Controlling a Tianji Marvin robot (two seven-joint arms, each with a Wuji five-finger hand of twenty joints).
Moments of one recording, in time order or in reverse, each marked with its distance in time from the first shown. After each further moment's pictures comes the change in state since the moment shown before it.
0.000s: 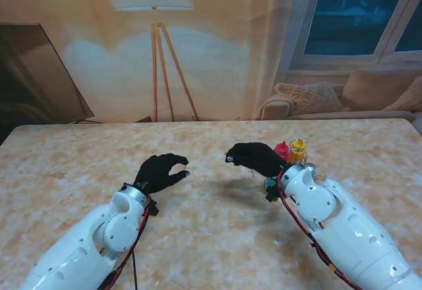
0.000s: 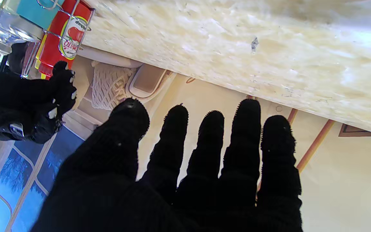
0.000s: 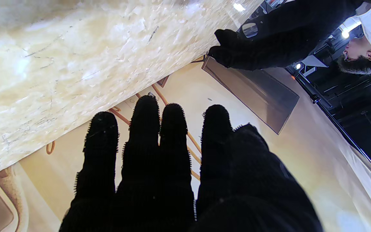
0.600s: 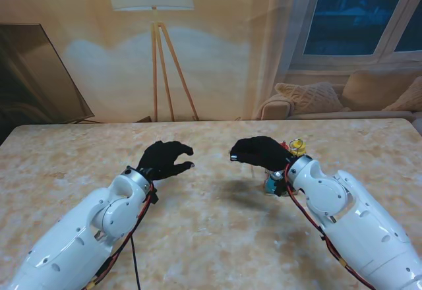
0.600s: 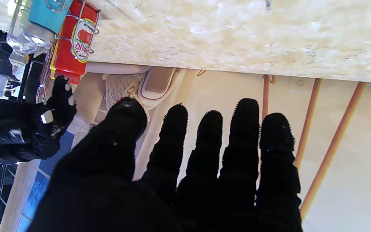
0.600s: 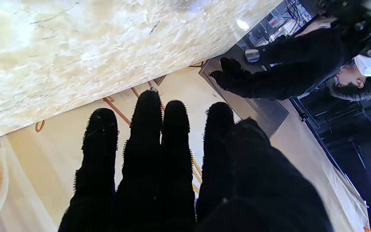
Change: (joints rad) left arm -0.039 0.029 -0.006 -0.121 0.113 0.034 -0.147; right arm -0.013 0.039 0.059 -0.098 -0.072 -0.008 0.083; left_hand -0.026 -0.013 0.025 -0.004 -0.002 -0.004 0.015 0.000 -0.011 -0.015 0.022 0.024 0.000 -0.013 0.023 0.040 0.022 -0.014 0.026 0.047; right_hand -0.049 -0.063 0.106 -0.033 0.022 -0.036 0.059 0.003 0.029 -0.012 0.021 0.025 0.041 -0.017 0.028 0.039 0.041 0.007 0.000 0.040
